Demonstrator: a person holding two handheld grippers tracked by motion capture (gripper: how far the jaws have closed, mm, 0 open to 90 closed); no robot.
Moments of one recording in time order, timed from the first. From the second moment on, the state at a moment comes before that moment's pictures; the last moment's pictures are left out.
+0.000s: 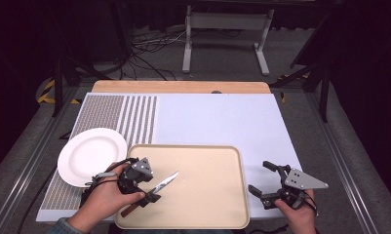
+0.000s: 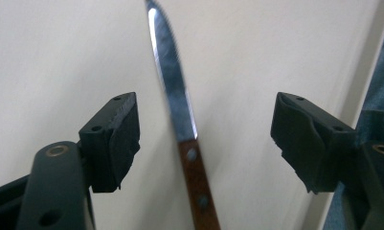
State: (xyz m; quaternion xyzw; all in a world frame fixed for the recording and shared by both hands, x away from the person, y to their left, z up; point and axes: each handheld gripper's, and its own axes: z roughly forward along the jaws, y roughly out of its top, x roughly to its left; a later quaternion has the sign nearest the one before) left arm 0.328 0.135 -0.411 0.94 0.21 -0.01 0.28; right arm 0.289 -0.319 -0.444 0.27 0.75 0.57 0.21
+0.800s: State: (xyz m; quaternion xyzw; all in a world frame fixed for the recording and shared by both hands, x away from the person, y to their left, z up) left arm 0.333 0.116 -0.434 0.96 0.15 -0.01 0.23; right arm 0.289 -0.319 -0.444 0.27 0.75 0.57 0.21
